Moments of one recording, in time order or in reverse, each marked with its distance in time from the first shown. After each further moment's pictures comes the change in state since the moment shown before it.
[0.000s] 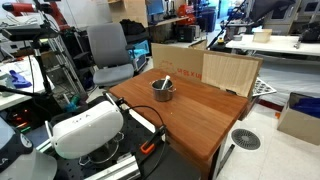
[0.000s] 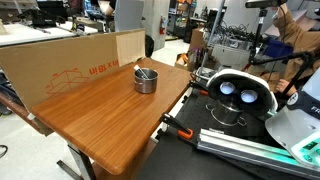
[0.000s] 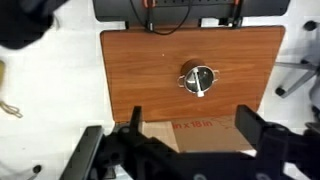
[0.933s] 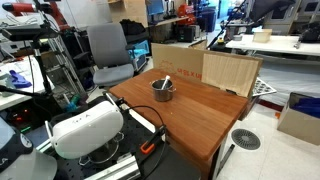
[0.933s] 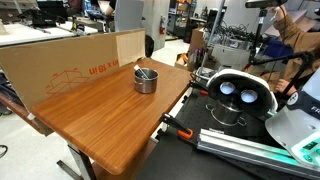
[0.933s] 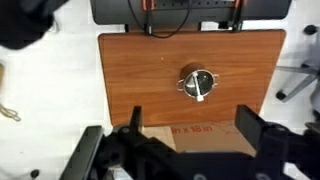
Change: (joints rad) arm 0.000 0.013 0.013 -0.018 0.001 0.013 0.007
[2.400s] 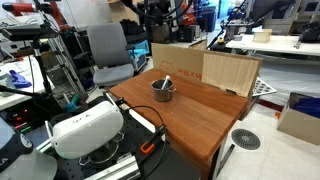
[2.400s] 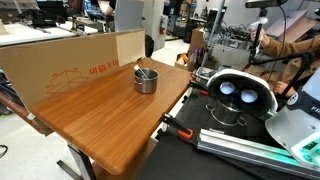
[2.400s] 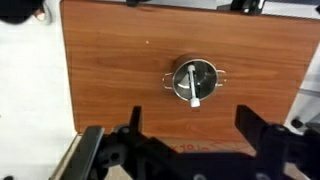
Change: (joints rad) arm 0.082 0.452 0.171 0.029 0.036 0.350 0.100
